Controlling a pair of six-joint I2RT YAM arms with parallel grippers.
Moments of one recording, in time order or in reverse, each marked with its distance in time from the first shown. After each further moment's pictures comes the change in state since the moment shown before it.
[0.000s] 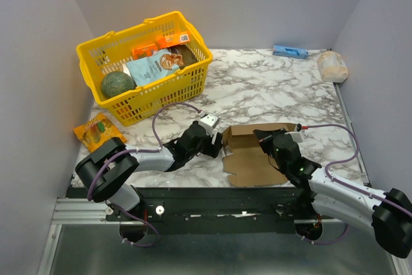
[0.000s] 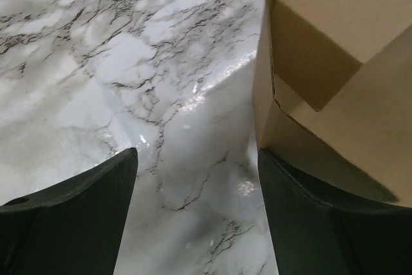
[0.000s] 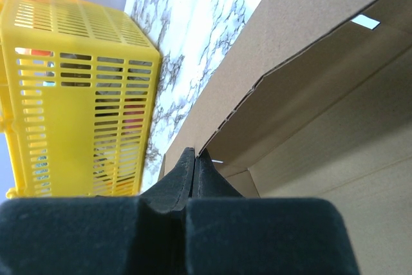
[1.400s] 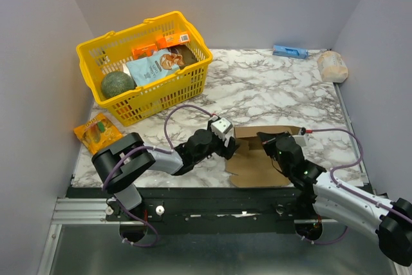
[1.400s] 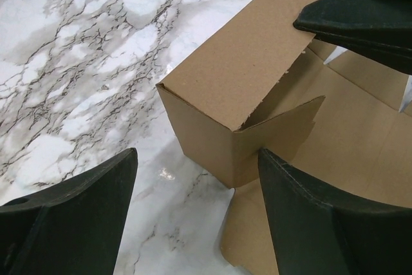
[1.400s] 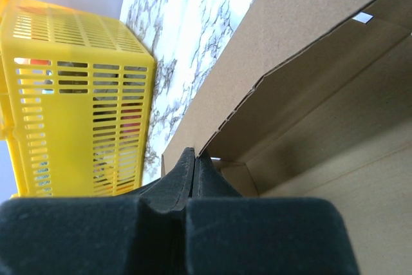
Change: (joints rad) left arm -0.093 0.135 0.011 0.380 0.060 0.090; right arm 0.000 -0.104 -0.017 -0.114 0.021 0.041
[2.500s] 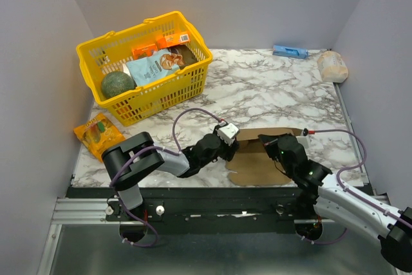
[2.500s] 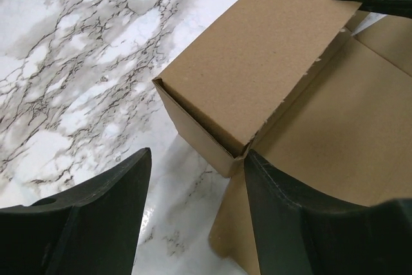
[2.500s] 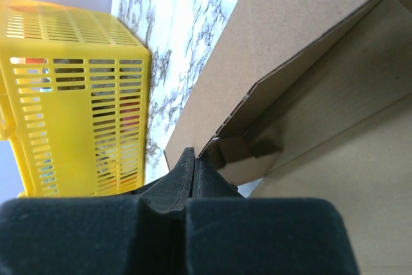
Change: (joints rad) left arm -0.062 0.075 0.043 -0.022 -0.119 0.079; right arm 0.000 -0.076 0.056 -0.194 -0.032 0.066
